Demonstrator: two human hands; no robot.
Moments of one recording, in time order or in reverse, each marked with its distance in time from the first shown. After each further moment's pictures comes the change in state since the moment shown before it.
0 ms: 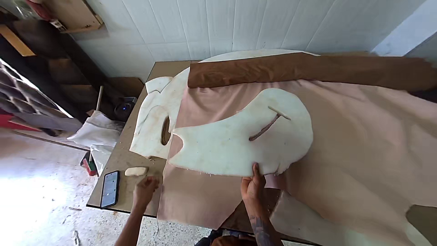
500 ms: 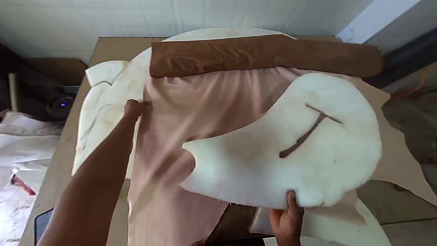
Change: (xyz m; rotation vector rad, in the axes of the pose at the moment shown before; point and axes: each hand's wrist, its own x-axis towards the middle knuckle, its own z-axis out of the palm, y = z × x) left_hand 0.347 0.246 0.132 0.375 -0.055 0.072; right_hand 0.010 -0.128 -0.058 -0.279 0.140 -0.229
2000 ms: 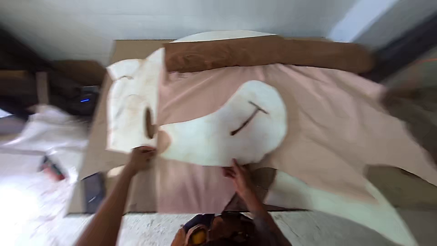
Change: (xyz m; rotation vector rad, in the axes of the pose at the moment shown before) left_hand -0.264 -0.194 -0.056 -0.185 -0.323 0.088; right_hand -0.093 0.116 0.054 -0.370 -0.366 0.598
